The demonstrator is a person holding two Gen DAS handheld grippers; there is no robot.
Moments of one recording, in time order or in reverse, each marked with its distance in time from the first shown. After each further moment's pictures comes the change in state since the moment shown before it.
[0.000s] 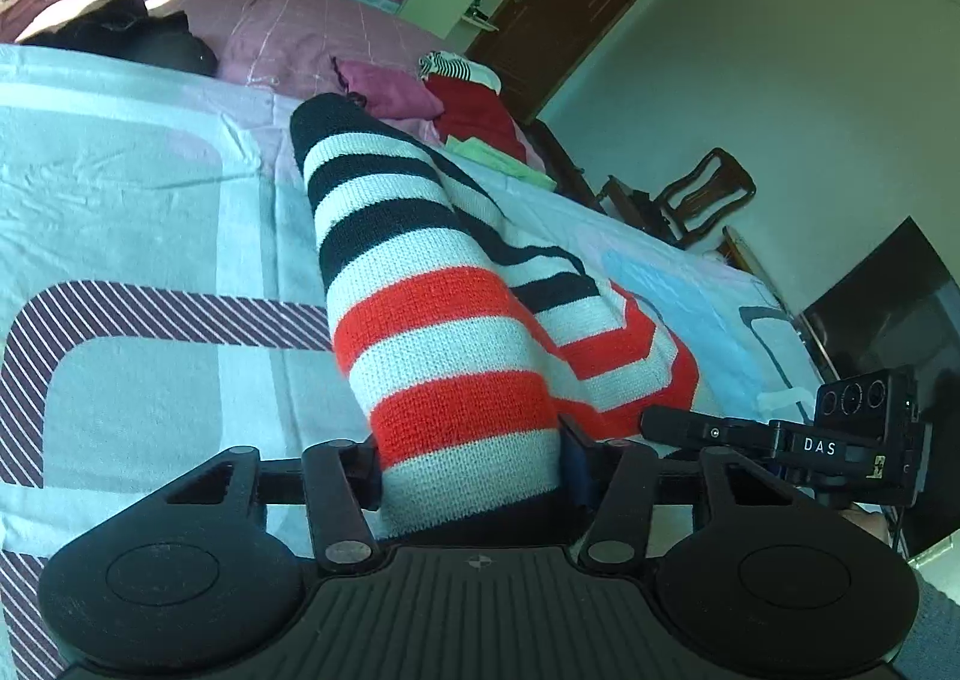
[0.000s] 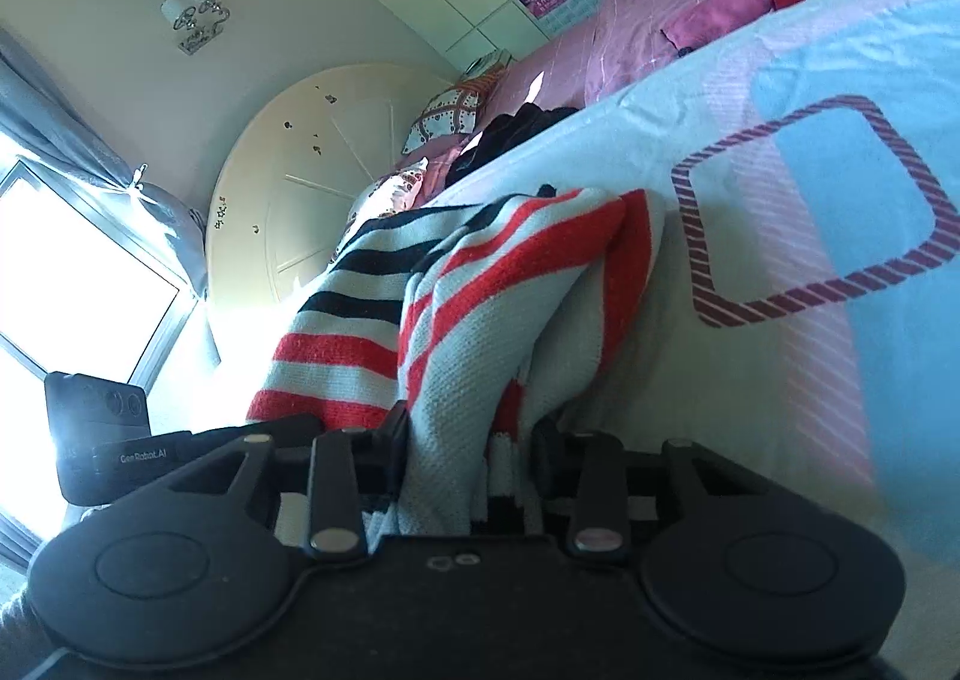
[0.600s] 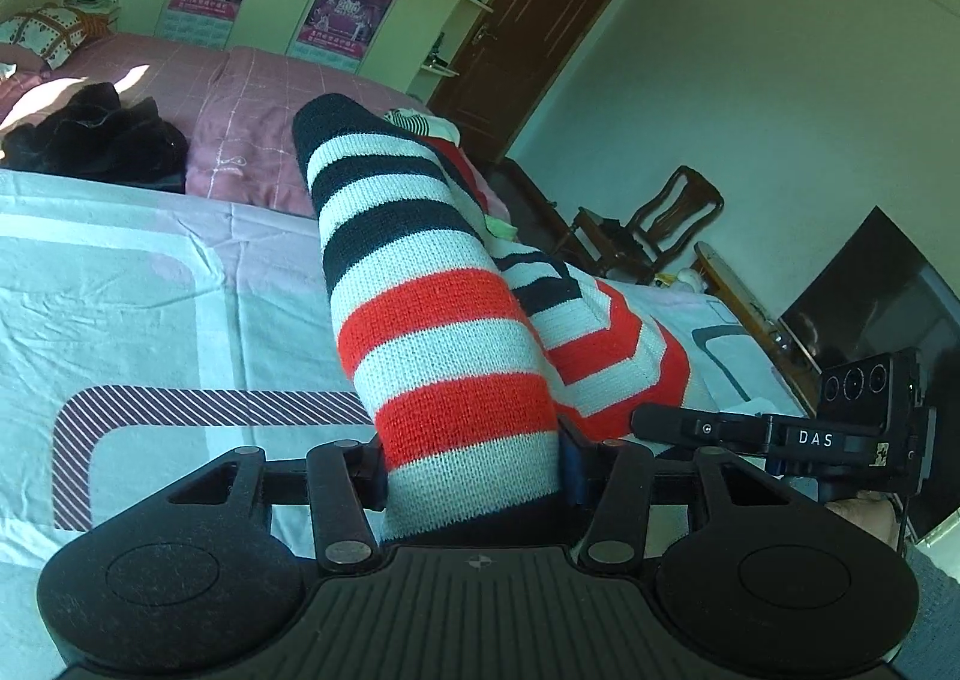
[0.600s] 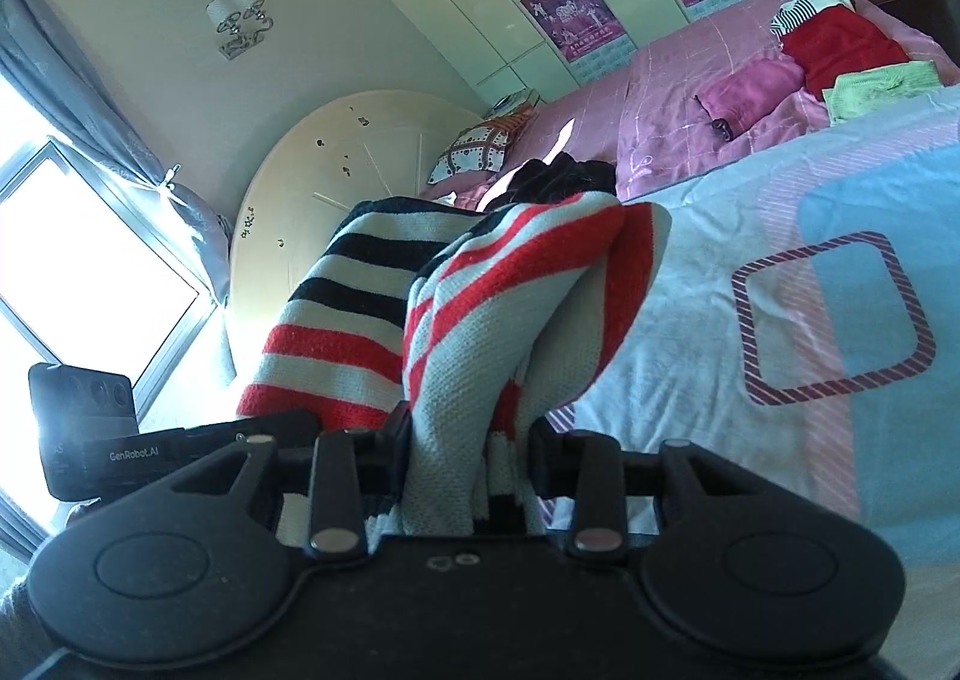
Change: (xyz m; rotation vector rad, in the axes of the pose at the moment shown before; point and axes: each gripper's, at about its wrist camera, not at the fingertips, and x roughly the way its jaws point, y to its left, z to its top) left arm -0.063 -0.041 0.024 0.101 -0.086 -0.008; right arm -0.039 0.066 0.013 -0.090 -0.055 -0.004
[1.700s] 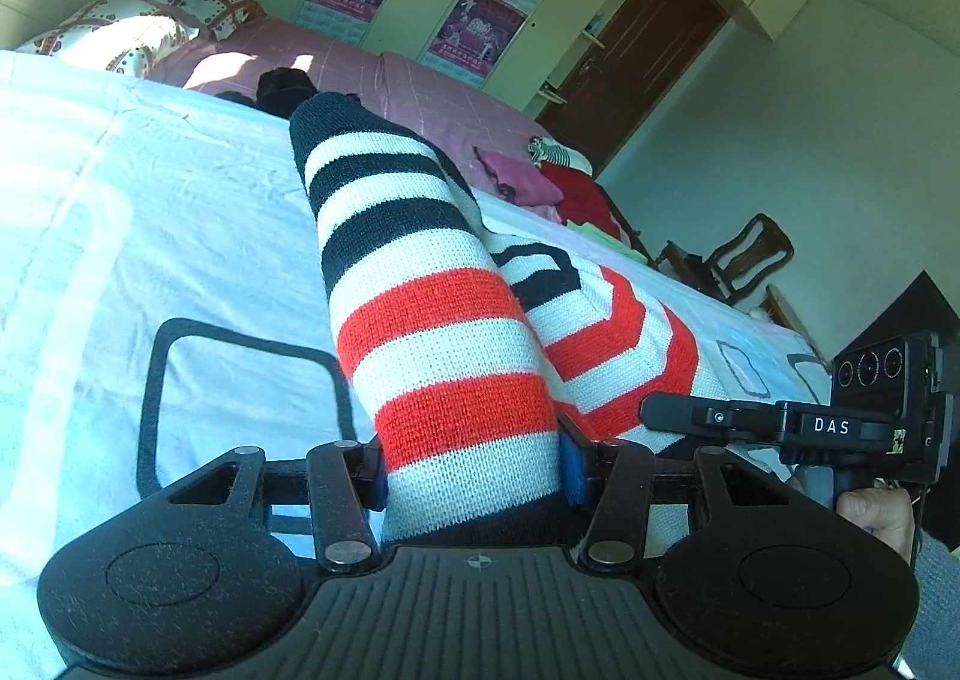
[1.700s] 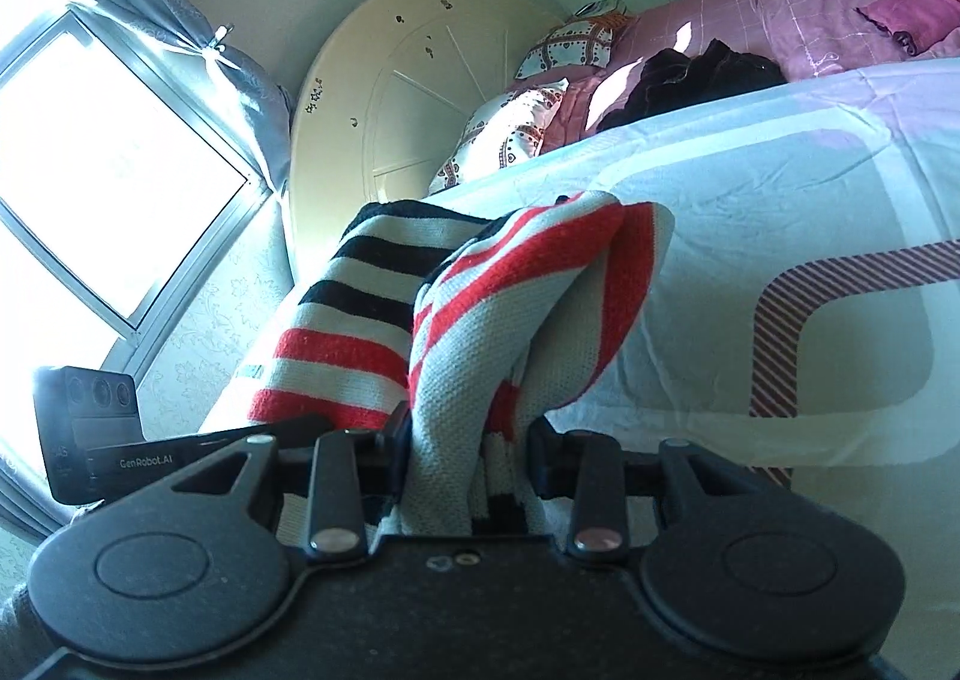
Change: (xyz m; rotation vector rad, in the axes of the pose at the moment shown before) left arm -0.187 0.272 -0.043 -0.131 -0.010 0.099; right arm 0.247 0.225 -0.093 -0.044 0.157 0.044
